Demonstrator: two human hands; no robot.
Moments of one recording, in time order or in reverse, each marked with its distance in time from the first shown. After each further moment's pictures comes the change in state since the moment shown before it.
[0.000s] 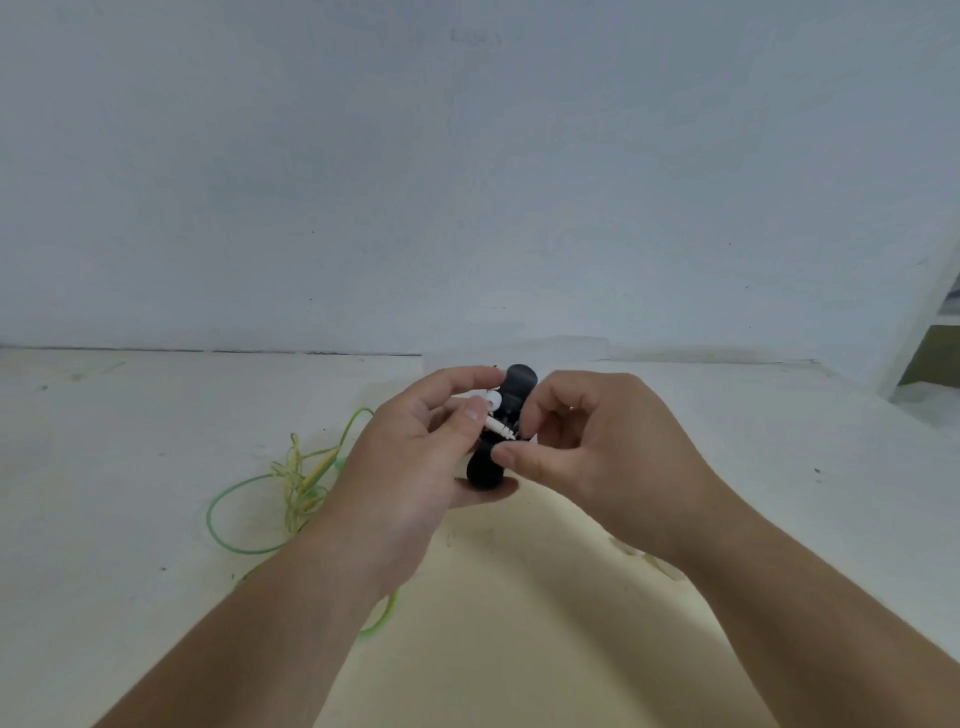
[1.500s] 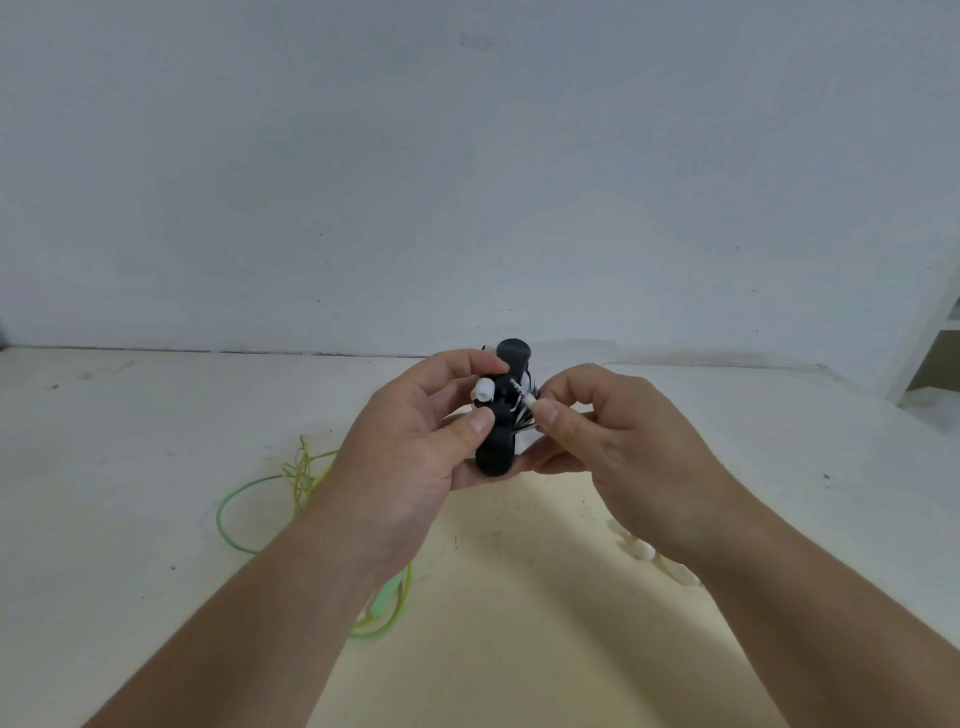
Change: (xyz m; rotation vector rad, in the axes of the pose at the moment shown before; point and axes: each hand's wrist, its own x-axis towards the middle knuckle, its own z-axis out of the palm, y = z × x) left_hand 0.004 0.005 -0.010 -0.080 -0.122 0.098; right_hand 0.004 0.000 0.001 0.169 -0.039 0.127
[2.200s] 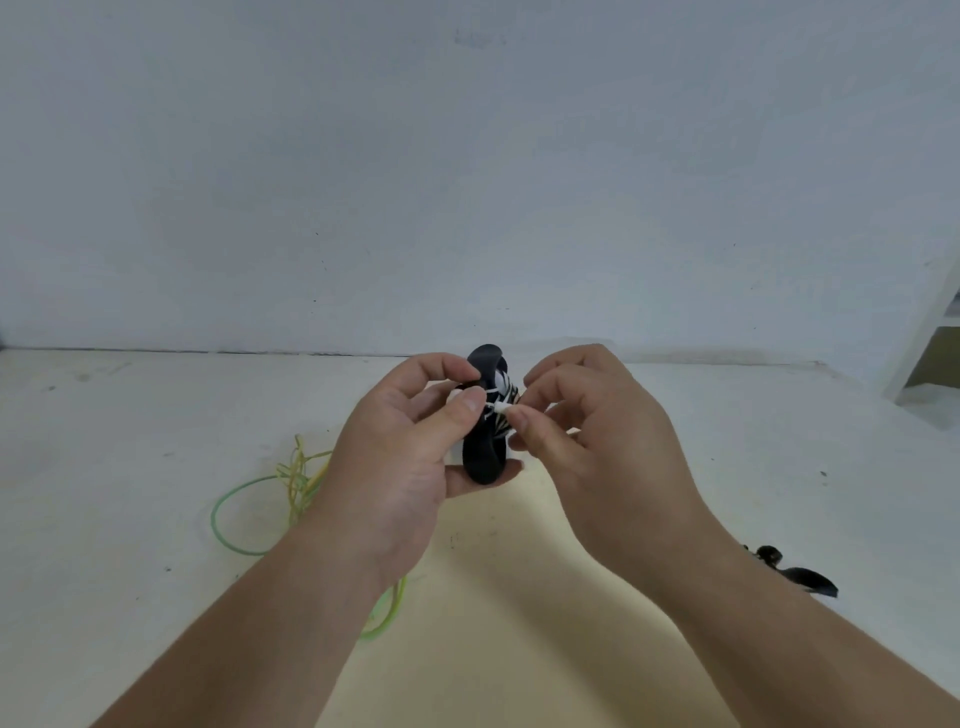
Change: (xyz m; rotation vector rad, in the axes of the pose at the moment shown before) left_hand -0.001 0.002 0.009 -0.109 0.138 -0.033; right_hand -0.007 -0.004 0.022 -0.142 0.252 -0.202
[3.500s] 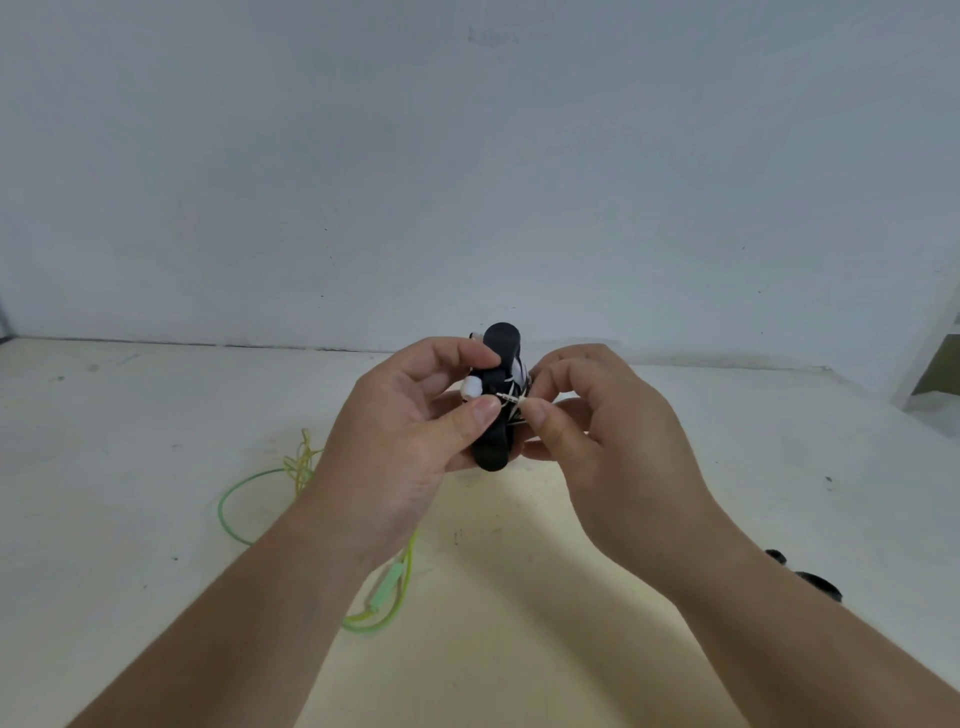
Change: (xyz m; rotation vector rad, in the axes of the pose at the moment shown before) left_hand 0.006 0.000 -0.013 0.138 -0.126 0.170; right_hand 0.001 0.001 -0.002 0.058 -0.030 -0.046
